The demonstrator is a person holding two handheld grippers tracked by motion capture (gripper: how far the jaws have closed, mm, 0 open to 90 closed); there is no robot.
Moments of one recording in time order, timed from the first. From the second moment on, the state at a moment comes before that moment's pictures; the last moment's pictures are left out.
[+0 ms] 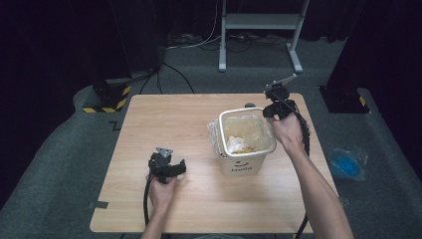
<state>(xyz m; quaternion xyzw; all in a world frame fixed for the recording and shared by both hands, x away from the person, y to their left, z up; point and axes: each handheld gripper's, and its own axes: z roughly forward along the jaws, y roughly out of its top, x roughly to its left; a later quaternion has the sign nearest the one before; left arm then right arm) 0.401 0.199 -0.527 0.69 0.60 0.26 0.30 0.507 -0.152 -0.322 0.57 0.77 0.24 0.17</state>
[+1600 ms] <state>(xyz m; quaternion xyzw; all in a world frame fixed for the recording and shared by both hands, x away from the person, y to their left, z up) 0.401 0.199 -0.527 0.69 0.60 0.26 0.30 0.483 -0.251 -0.317 0.63 0.72 0.24 0.18</state>
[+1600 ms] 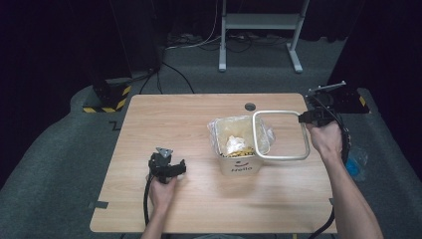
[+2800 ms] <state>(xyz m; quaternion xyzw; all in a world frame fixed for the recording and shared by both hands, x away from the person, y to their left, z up) 0.401 0.199 -0.527 0.69 0.60 0.26 0.30 0.470 -0.310 -0.358 0.67 0.69 0.20 0.17</state>
